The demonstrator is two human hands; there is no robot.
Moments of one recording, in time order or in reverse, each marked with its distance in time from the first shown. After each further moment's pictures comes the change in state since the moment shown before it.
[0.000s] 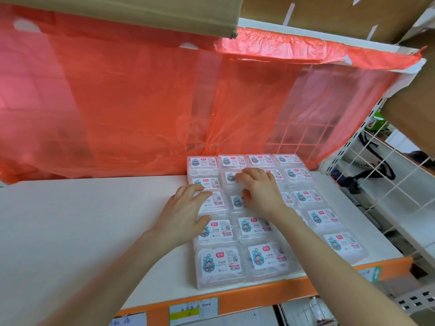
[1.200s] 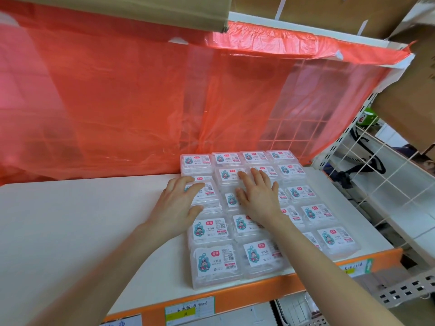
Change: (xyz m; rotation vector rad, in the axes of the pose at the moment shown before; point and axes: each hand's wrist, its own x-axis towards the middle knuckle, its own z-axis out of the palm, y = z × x) left_hand 0.011 -0.008 -0.001 -0.027 0.033 -0.022; right_hand -0.014 0.002 0.018 0.044 -0.018 0.260
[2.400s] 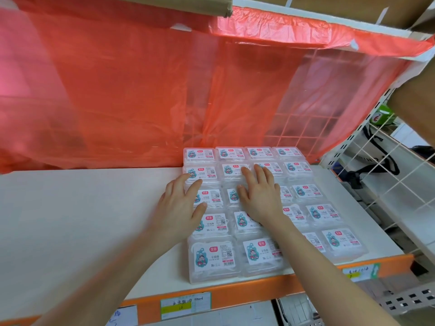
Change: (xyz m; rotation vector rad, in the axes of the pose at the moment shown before) left_hand -0.016 0.012 0.017 0.039 0.082 -0.132; right_hand -0.001 0.003 0.010 0.031 0.039 -0.009
